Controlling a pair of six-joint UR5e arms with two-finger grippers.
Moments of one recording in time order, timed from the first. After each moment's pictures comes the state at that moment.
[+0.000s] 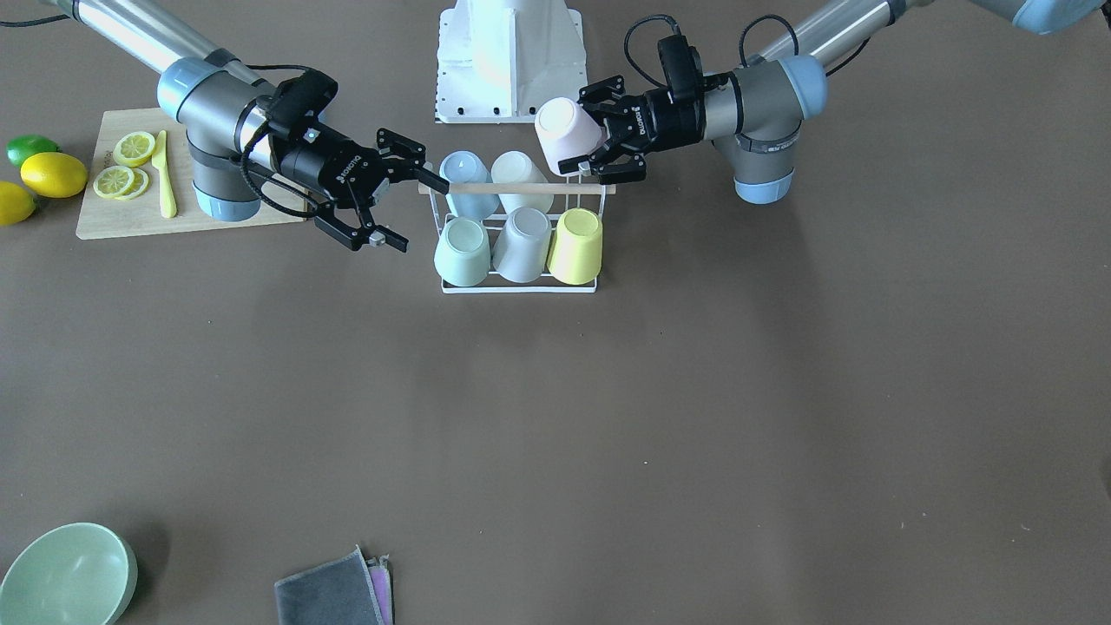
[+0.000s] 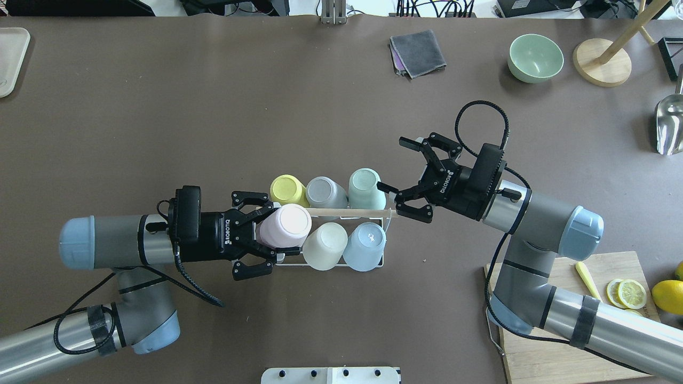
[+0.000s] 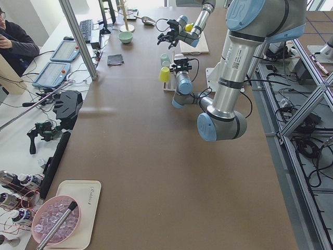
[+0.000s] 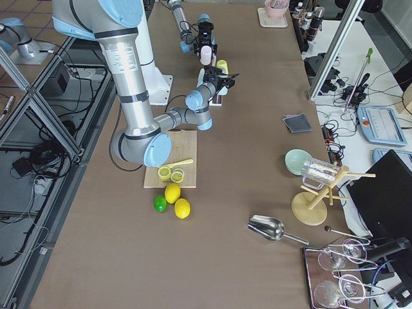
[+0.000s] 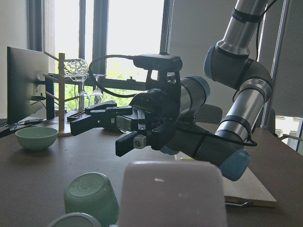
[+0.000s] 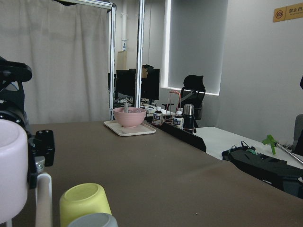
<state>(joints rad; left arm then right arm) -0.43 -1.97 -1.46 -3.47 -1.80 -0.33 0.49 -1.23 1.48 0.26 1.50 0.28</state>
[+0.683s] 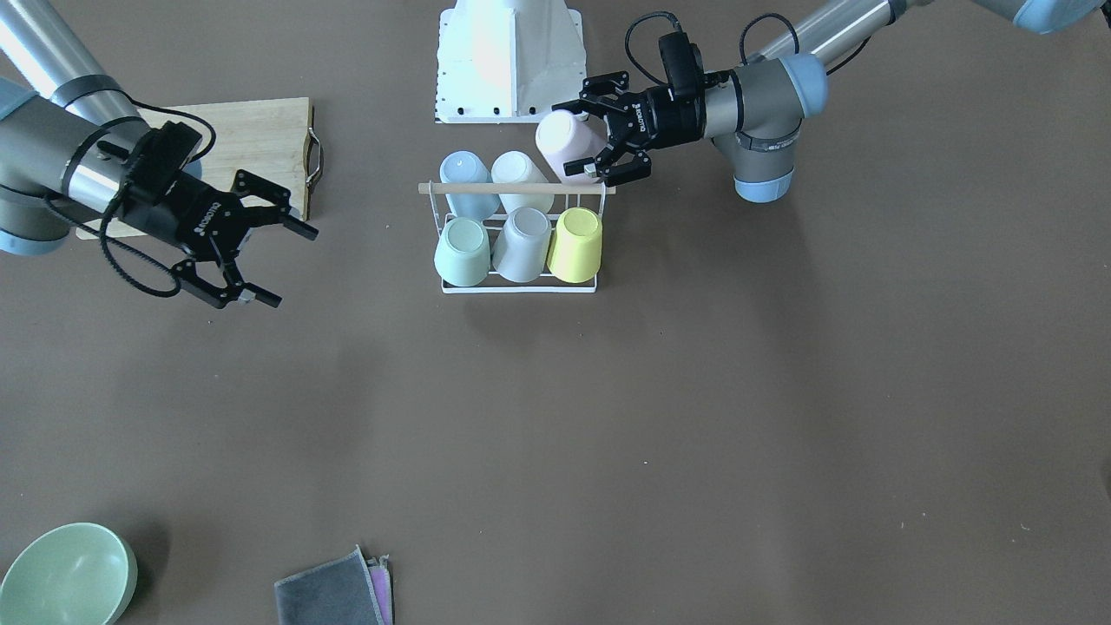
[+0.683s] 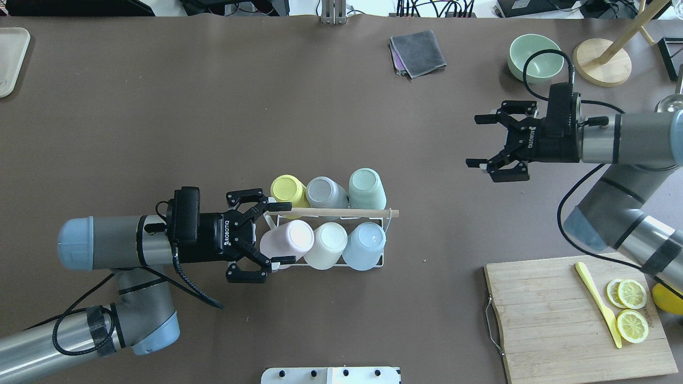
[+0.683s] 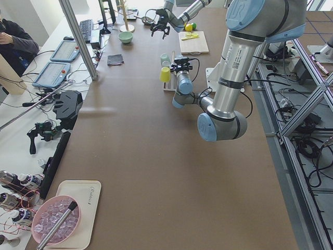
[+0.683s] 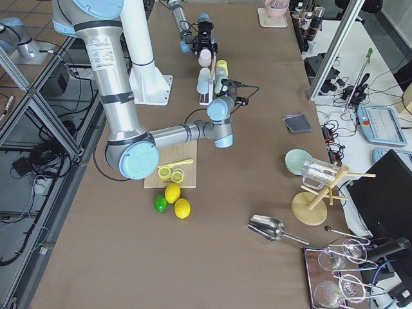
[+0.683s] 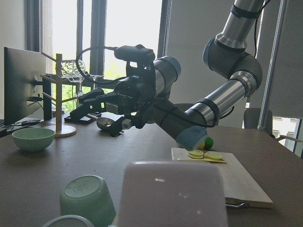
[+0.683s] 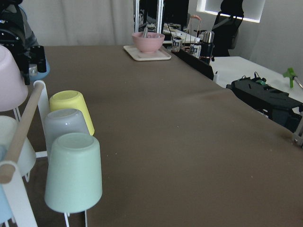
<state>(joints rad) -0.42 -1.97 -1.46 -3.48 -1.80 -0.32 0.90 -1.34 1.47 0.02 2.19 0.29</state>
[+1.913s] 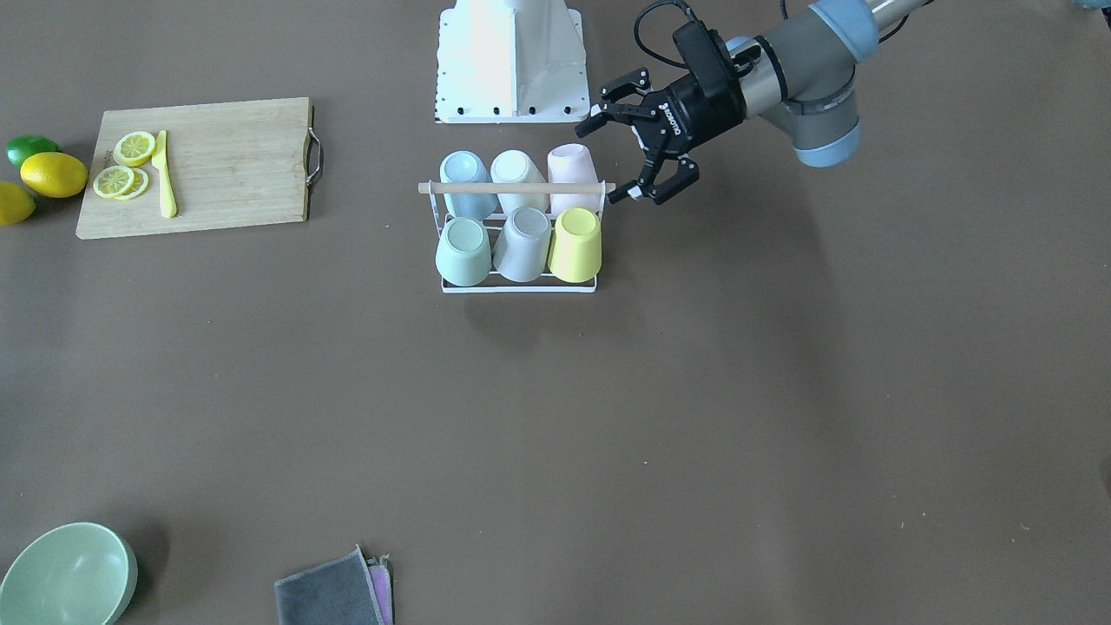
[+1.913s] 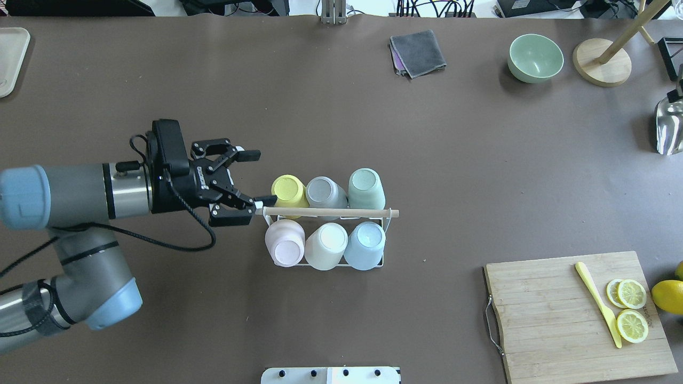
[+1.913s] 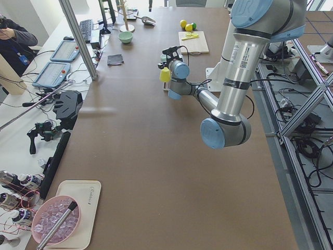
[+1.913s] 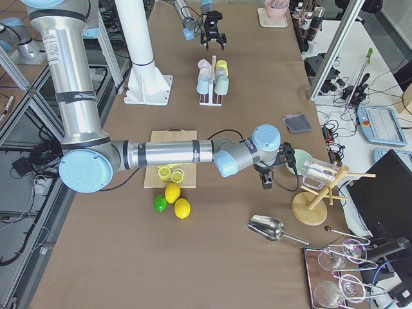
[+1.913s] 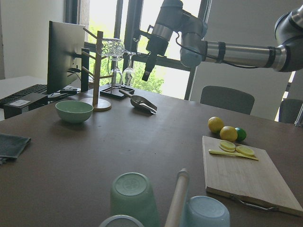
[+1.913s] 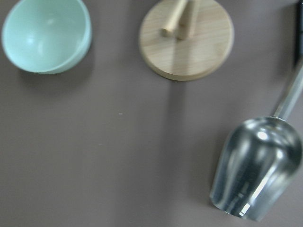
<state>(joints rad) -0.62 -1.87 -1.79 -2.83 -1.82 -0.45 1.48 -1.43 1.47 -1.28 2.36 0.27</state>
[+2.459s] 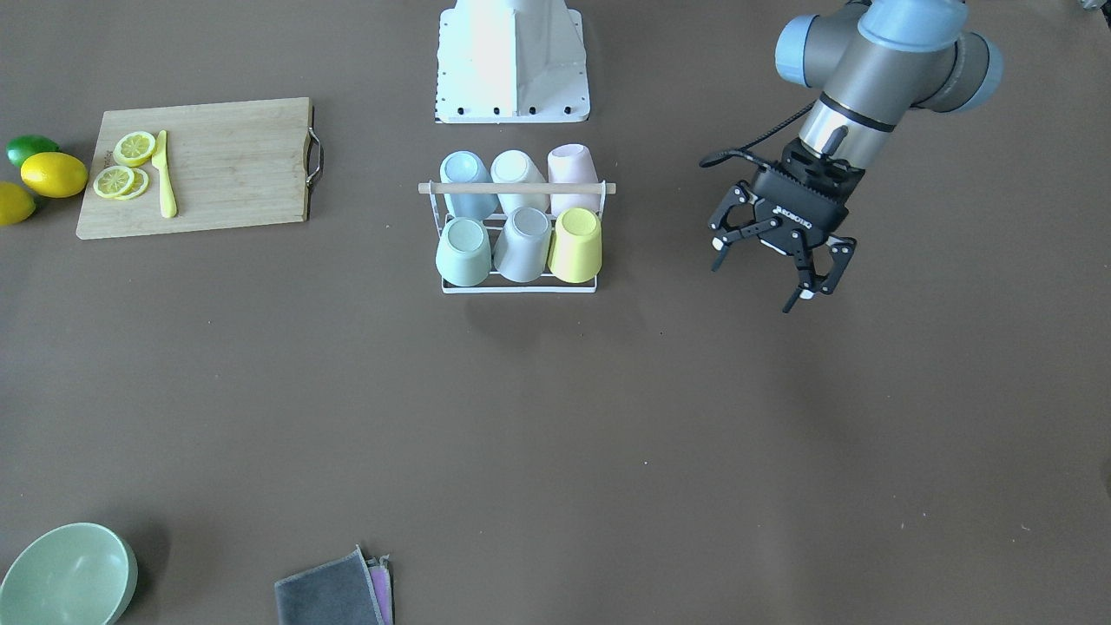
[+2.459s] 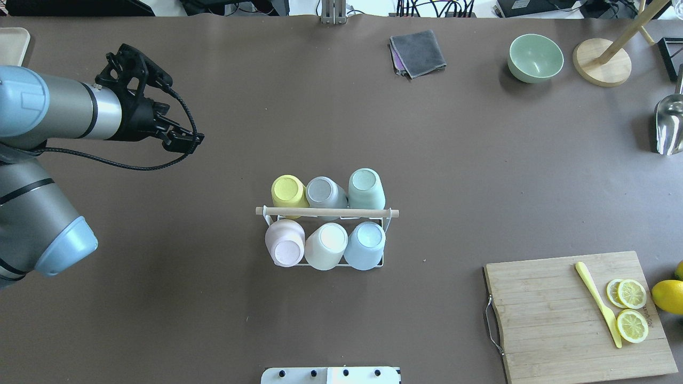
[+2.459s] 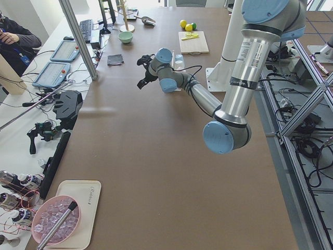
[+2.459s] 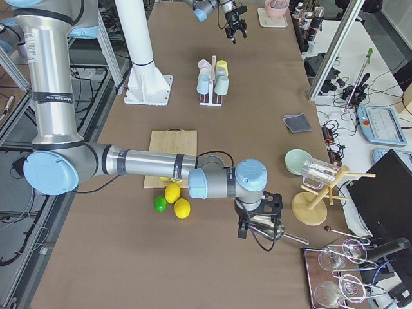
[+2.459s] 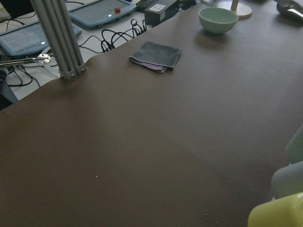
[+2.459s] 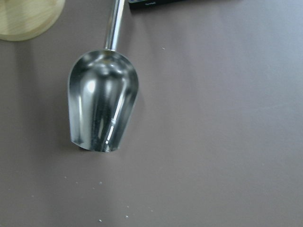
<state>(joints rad) -0.82 -1.86 -1.88 -1.98 -1.84 -0.45 1.66 -1.54 1.48 -1.51 2.27 0.16</state>
